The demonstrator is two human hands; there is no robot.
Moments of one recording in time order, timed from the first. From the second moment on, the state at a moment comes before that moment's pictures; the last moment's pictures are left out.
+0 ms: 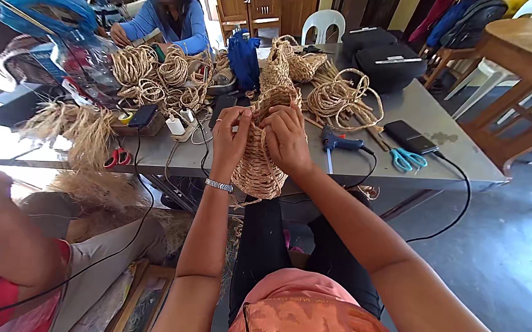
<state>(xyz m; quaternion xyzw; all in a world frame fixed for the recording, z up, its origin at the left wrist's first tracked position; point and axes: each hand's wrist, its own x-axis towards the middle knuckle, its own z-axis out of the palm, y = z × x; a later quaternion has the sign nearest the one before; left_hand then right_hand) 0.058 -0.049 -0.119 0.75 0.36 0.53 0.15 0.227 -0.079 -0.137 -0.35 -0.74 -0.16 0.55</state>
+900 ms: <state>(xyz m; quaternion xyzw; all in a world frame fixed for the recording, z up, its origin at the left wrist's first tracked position) 0.056 -0.110 -0.127 0.79 0.32 0.50 0.17 0.254 -0.111 -0.150 -0.36 -0.70 -0.10 0.61</state>
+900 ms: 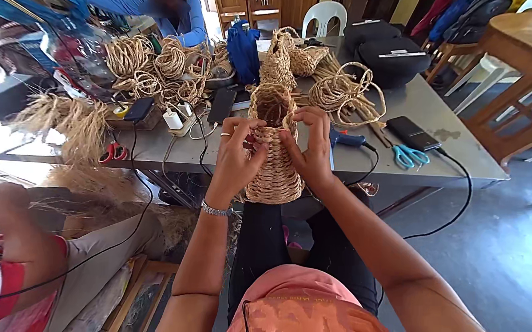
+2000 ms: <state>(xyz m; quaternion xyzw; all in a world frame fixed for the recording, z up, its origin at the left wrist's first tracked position) 0.051 -0.029 -0.108 0.87 0.24 0.42 0.04 0.264 -0.105 -0.123 -0.42 -0.74 -0.08 0.52</state>
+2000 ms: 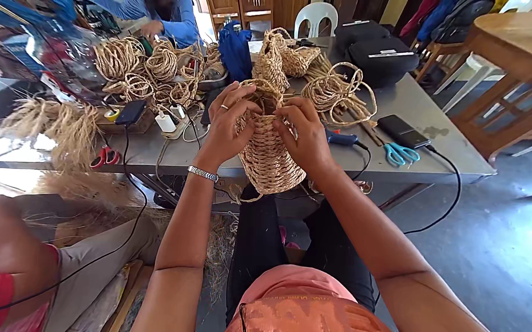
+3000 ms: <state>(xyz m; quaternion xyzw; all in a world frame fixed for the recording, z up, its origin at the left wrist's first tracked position) 0.112 -0.031 -0.178 0.75 0.24 0.61 0.06 0.233 -0.088 -0.147 -0.40 -0.68 -0.13 0.60</state>
